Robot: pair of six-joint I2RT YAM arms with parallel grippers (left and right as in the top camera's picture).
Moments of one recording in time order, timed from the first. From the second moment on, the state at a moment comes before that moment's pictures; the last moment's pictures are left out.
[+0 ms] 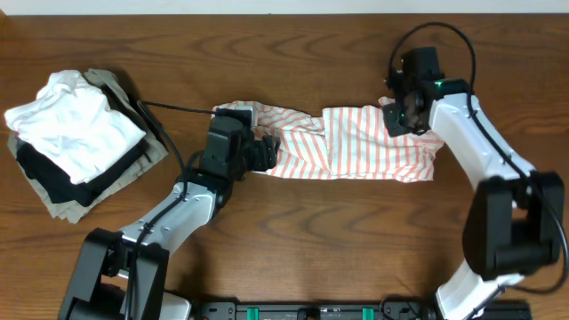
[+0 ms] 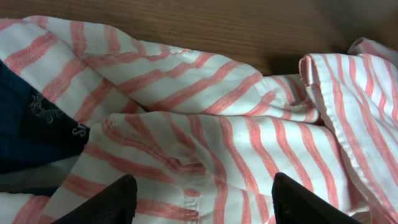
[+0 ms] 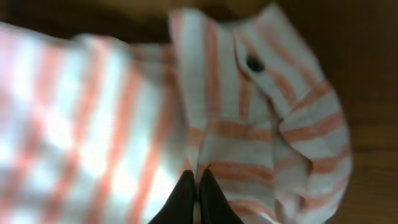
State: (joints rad) left arm -0.33 1.55 0.67 0.16 0.21 -0.38; right arm 0.15 1.85 1.38 -0.77 0.06 -0.08
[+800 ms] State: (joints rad) left arm -0.33 1.55 0.67 0.16 0.21 -0.38; right arm 0.30 1.78 1.39 -0.76 0.07 -0.16
